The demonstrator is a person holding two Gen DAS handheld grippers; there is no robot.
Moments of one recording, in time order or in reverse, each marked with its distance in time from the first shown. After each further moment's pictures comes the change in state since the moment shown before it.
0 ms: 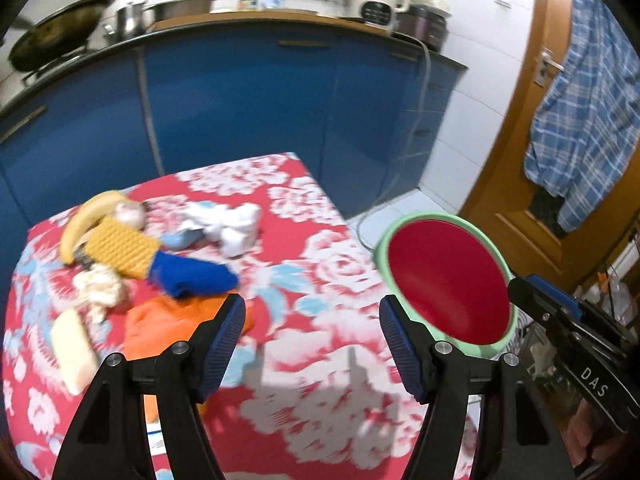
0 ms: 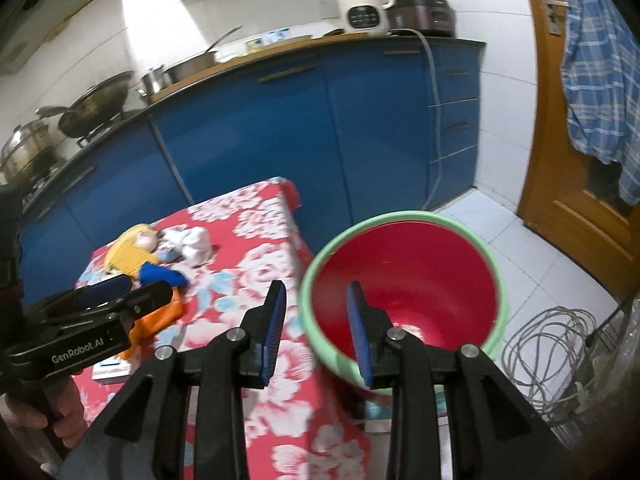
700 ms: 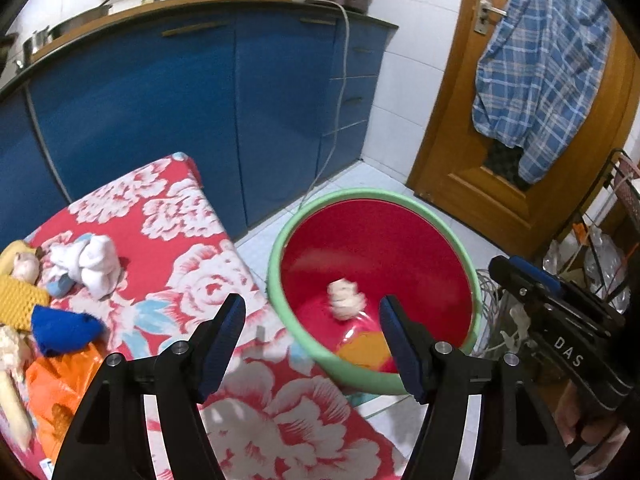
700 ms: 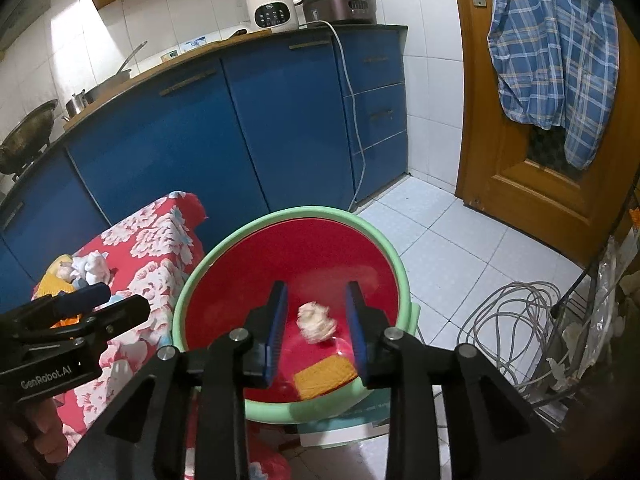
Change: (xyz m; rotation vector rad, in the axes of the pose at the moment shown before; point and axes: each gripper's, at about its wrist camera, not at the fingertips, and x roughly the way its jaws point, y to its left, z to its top) left arm 0.069 -0.101 0.012 0.186 0.072 -0.157; right arm 0.016 -0.107 -0.008 0.147 -0.018 -0.212
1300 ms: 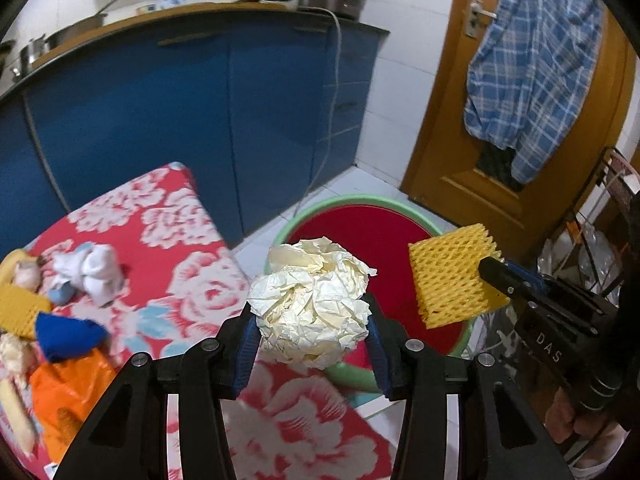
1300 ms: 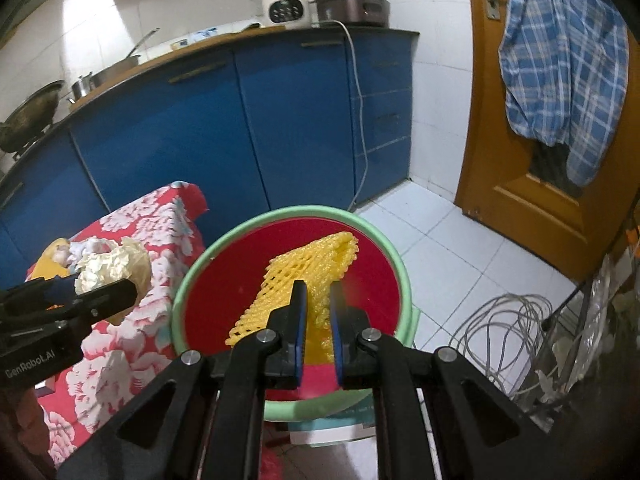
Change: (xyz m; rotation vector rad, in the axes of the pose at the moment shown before) left arm -0.006 -0.009 0.002 0.031 -0.020 -0.025; right arm 0.005 0.004 0.000 -0.056 0.012 -0.028
